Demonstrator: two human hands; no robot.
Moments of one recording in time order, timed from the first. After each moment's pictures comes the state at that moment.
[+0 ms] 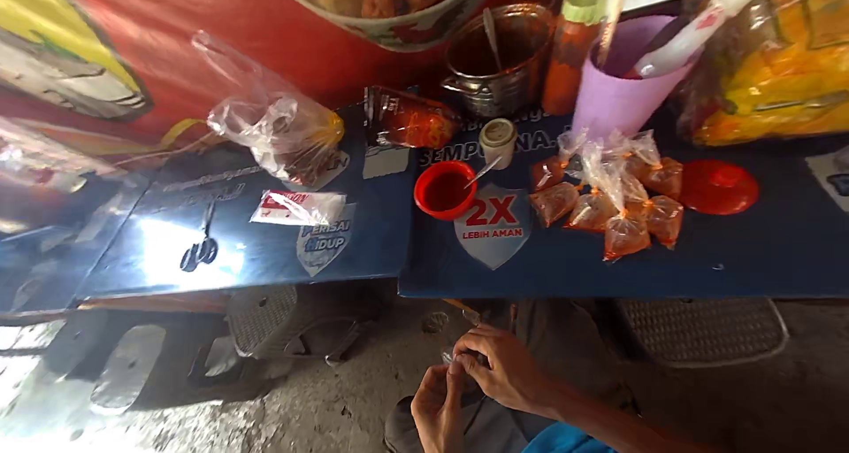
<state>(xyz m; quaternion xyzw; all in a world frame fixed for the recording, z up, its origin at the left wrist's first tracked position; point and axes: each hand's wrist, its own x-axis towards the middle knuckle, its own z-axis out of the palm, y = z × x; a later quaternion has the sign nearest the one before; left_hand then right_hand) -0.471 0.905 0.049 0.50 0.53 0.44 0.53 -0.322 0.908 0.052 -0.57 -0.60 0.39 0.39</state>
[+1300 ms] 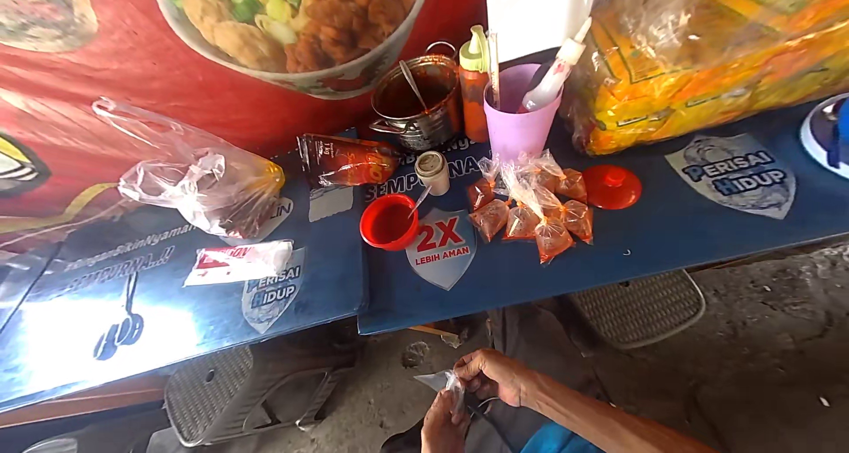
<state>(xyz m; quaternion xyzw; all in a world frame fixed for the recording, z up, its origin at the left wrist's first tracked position) -0.475 0.911 -0.019 0.26 0.39 0.32 0.82 -0.301 0.905 -0.010 -0.48 -0.07 0.77 0.41</state>
